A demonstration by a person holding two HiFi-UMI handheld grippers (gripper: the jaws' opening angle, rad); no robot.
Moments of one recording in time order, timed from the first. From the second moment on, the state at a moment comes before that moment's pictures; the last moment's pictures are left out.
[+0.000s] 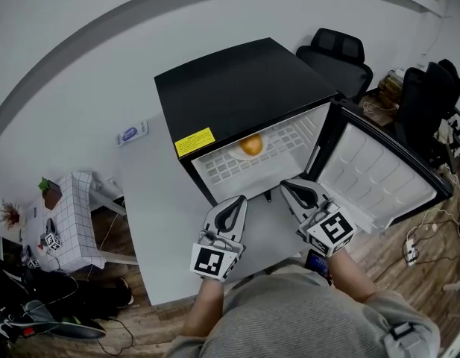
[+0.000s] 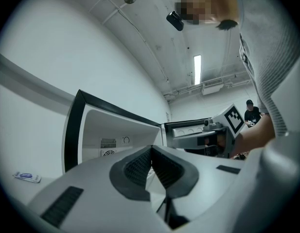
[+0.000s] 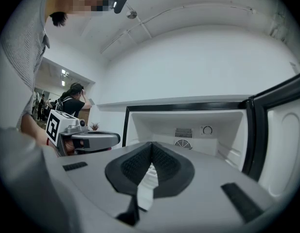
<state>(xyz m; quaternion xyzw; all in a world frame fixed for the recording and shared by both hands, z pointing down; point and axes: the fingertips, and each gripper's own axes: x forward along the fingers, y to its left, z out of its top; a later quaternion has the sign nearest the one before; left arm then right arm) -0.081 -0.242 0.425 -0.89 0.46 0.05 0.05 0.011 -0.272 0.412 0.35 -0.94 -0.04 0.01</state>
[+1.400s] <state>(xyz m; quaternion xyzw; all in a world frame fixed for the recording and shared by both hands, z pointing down) -0.081 -0.242 0.427 -0.88 0.46 0.05 0.05 0.003 -0.269 0.419 0.33 -0.94 -0.04 0.03</state>
